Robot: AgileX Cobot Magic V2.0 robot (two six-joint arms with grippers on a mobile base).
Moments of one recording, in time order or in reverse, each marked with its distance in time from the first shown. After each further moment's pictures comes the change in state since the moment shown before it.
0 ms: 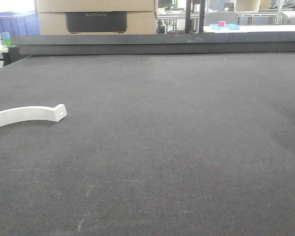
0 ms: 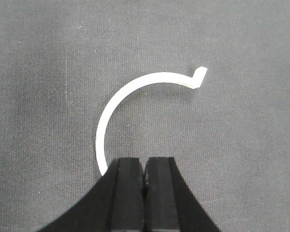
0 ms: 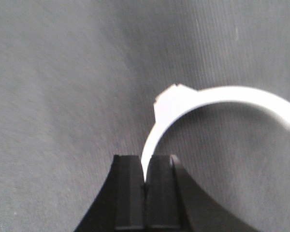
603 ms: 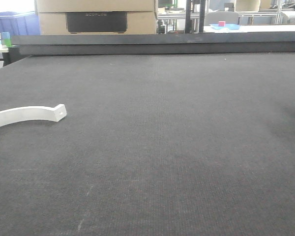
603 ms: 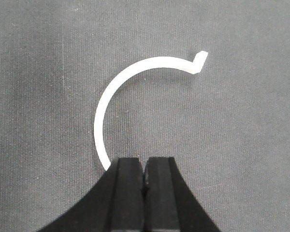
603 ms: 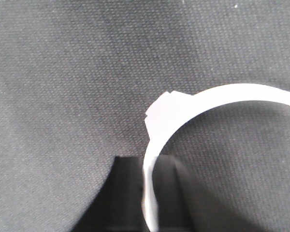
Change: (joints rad) left arm 0.000 0.000 0.000 -0.004 0.043 0.000; right arm 0.000 0.158 -0.081 -0.012 0.047 0.113
